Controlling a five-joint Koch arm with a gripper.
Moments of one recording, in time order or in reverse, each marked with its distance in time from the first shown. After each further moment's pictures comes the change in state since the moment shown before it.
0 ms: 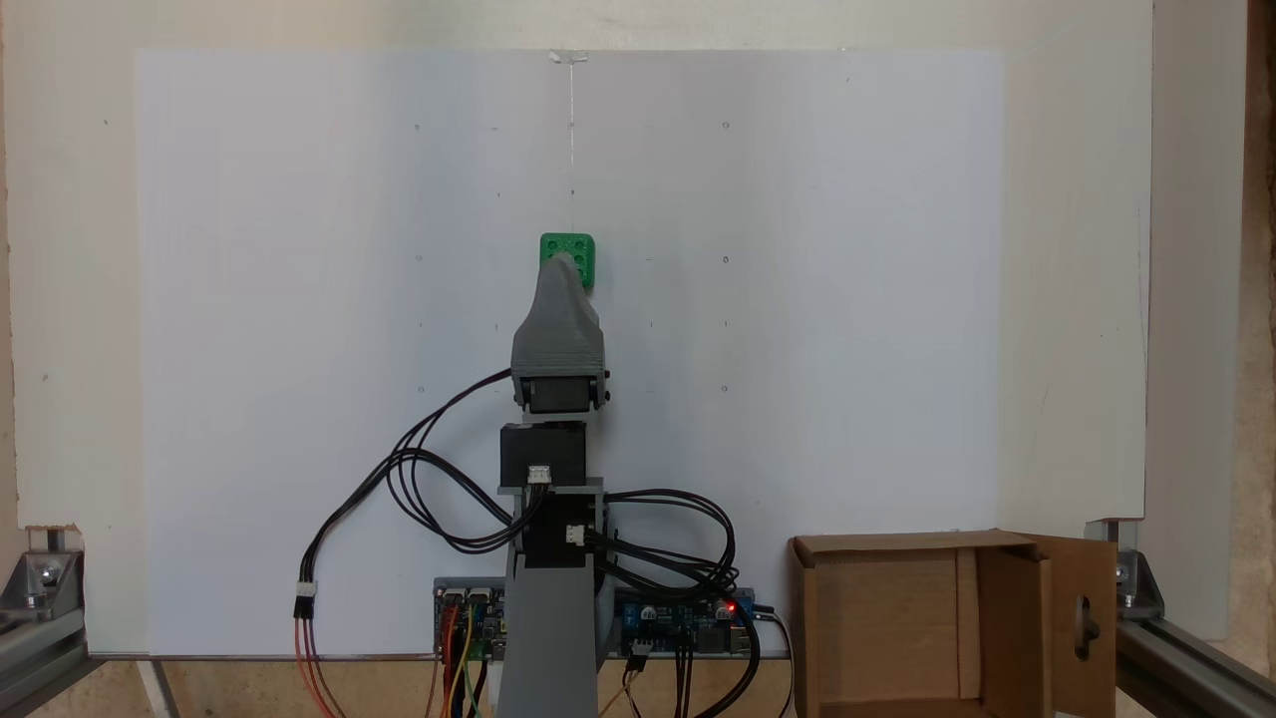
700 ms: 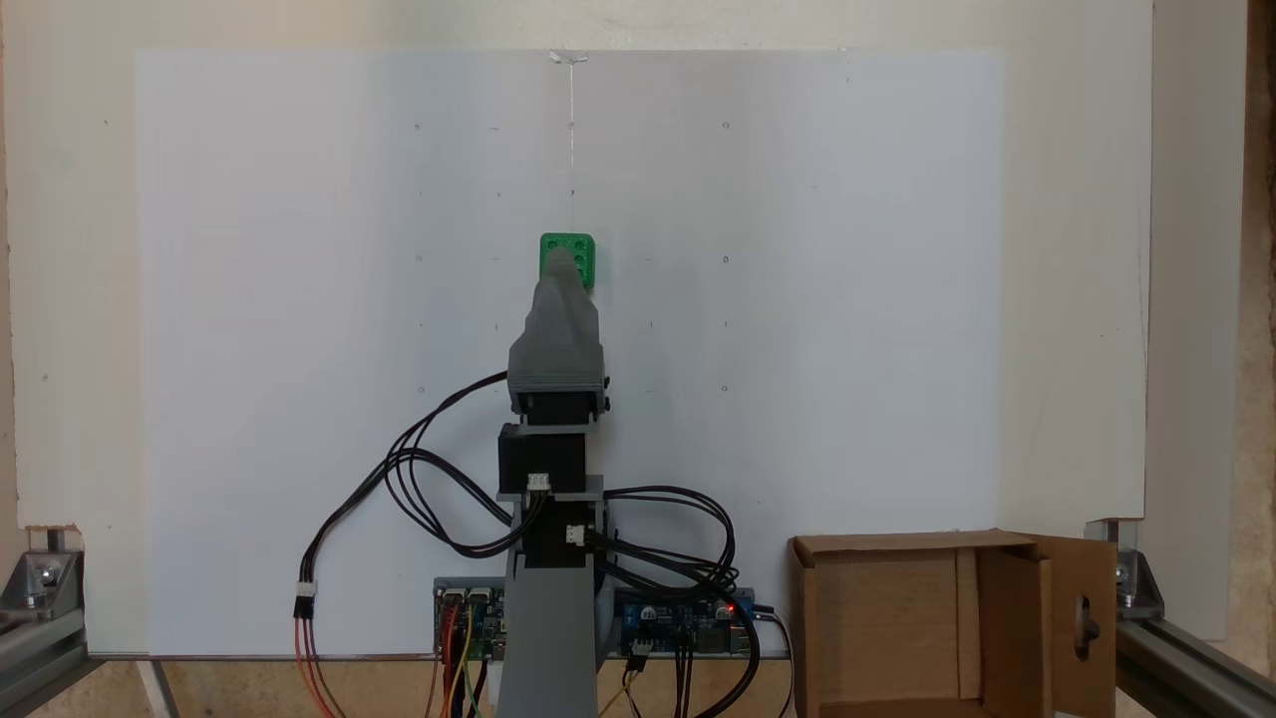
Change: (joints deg) arm 0.2 0.0 0.0 -10.8 0.0
